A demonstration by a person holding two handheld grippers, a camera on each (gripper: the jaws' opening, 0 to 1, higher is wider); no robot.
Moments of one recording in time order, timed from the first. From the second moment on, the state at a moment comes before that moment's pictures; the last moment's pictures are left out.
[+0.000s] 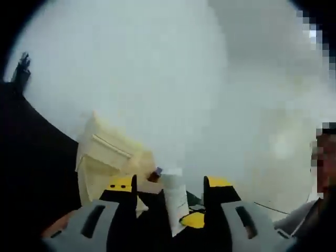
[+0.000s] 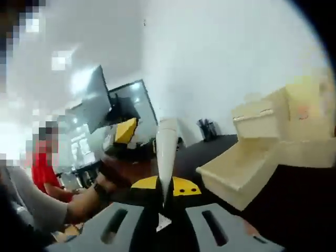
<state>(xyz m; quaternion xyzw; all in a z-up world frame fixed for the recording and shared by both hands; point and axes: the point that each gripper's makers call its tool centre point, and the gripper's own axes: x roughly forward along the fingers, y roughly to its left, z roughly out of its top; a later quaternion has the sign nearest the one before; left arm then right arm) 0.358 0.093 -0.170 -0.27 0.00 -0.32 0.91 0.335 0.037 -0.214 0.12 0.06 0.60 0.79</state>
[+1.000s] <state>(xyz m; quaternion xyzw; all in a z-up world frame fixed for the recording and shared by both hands) 0.315 0.073 -0.126 -0.37 -0.08 -0.25 0.89 0.319 0.029 -0.158 -0.15 -0.12 0.51 0.84</state>
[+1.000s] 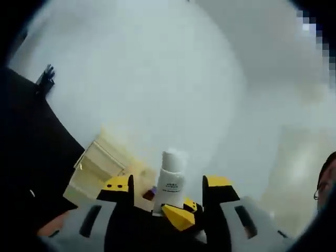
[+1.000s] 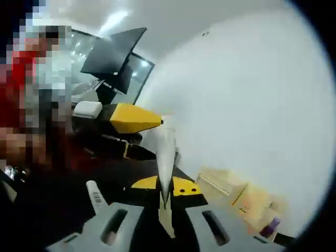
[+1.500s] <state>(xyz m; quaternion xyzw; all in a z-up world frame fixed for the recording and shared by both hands) 0.311 0.048 -0.130 -0.33 -0.08 -0.23 0.91 0.307 0.031 -0.162 -0.15 -0.11 0.51 0.84</state>
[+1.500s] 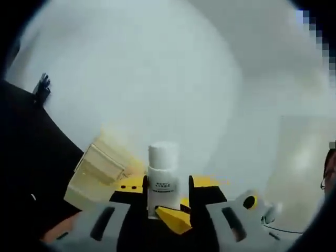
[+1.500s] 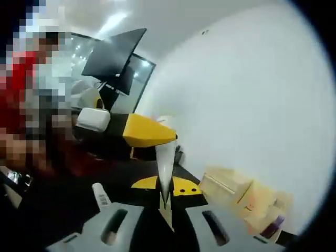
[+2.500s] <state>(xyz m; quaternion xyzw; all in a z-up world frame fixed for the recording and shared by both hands) 0.344 0.059 -0.140 -0.19 -0.03 -0.14 0.97 0.322 0.018 -0.161 -0.14 -0.07 0.55 0.82</state>
